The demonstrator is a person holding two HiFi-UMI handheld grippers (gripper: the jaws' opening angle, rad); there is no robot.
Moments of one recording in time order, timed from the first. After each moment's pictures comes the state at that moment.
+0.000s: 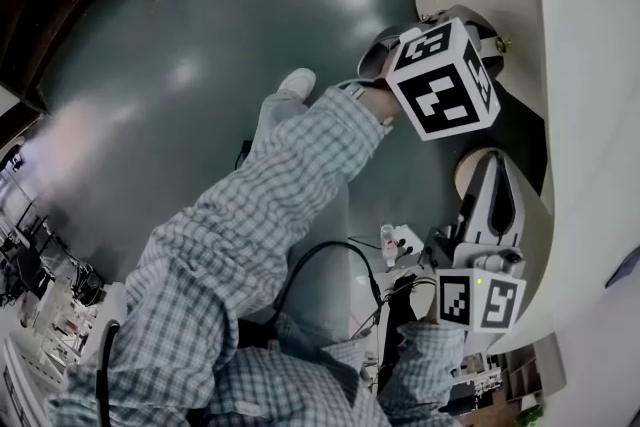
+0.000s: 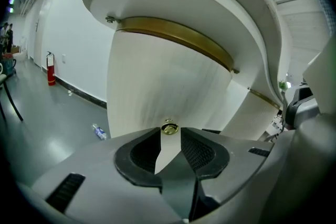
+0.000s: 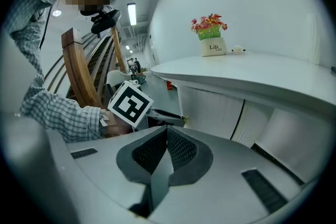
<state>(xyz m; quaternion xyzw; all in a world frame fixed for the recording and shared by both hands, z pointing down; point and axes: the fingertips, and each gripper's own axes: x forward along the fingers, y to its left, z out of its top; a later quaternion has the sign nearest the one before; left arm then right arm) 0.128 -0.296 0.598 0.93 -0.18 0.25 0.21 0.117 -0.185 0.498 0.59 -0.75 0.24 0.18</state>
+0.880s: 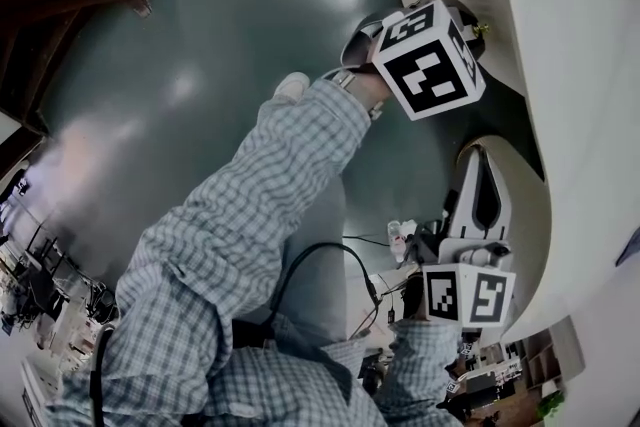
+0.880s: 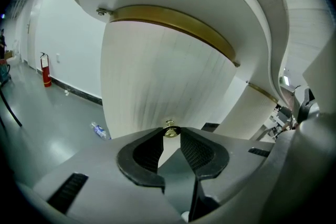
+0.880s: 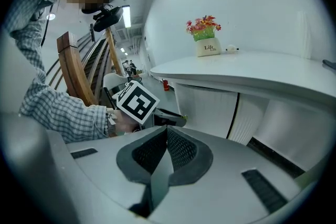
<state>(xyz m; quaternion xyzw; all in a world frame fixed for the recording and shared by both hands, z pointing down) 0.131 -0.297 0.602 0.92 -0.16 0.29 0.20 0.112 -0.173 0.492 0.60 -0.74 0.26 0.17</state>
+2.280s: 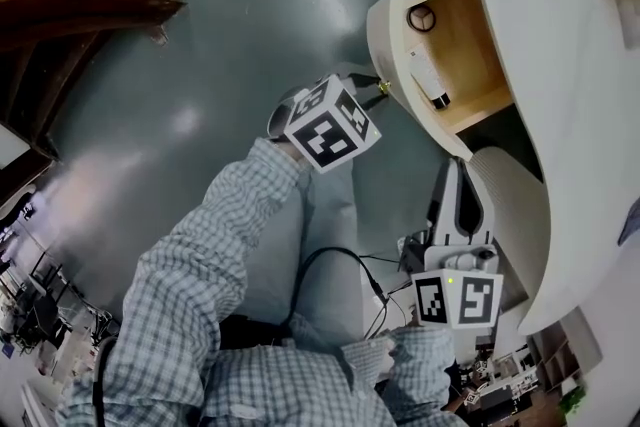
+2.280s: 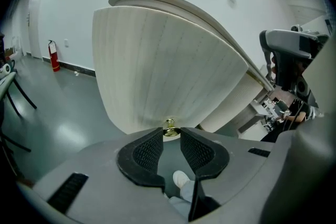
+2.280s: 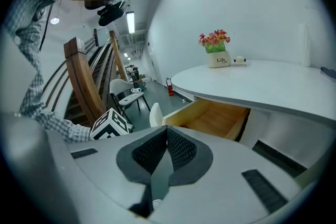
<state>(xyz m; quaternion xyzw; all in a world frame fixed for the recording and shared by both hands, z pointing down) -0.011 -0.196 0.614 0.88 -0.14 0.38 0.24 0.051 -0.156 0.440 0.60 -0.75 0.25 0.14</state>
